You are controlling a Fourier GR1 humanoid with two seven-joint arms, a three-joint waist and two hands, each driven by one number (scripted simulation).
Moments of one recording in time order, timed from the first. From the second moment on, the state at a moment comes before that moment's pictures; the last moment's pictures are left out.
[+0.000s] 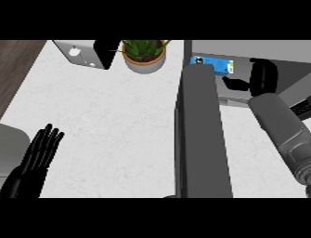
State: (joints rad) left arm 0.27 0.23 -0.07 -1.73 0.19 -0.19 -0.39; right arm -1.00 -0.27 -0.14 -0.09 0.37 -0.85 -0.52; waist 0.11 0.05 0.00
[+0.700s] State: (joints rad) left arm 0.25 0.21 -0.11 -1.71 0.17 -0.20 -0.41; right arm -0.98 -0.23 -0.18 -0.11 0.33 -0.67 -0.63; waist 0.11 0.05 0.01
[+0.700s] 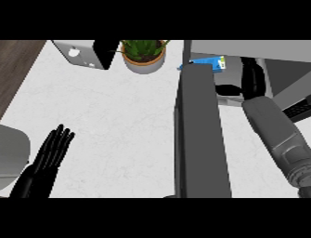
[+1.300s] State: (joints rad) left arm 0.27 0.18 -0.15 -1.72 0.13 -0.20 -0.43; right arm -0.88 -0.20 -0.30 -0.14 0.21 -0.51 -0.79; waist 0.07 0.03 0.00
